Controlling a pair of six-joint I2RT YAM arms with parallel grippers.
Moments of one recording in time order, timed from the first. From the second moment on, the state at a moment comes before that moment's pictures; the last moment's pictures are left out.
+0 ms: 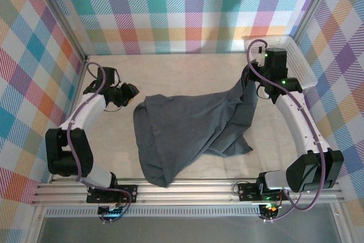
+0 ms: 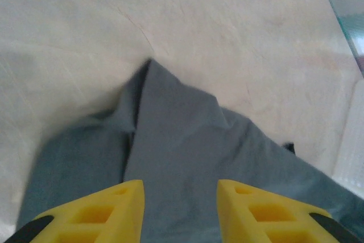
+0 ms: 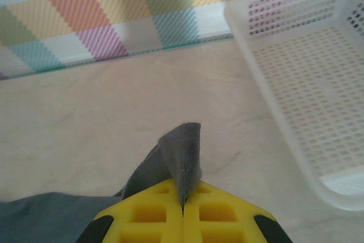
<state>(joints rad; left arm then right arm) -0.06 1.48 1.11 -0.55 0.35 -0.74 0.13 1.34 1.32 -0.54 0.00 0.24</state>
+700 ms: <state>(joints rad) -0.33 1.45 0.63 -0.24 0.27 -0.96 0.13 1.26 1.18 -0.52 -0.17 0.31</state>
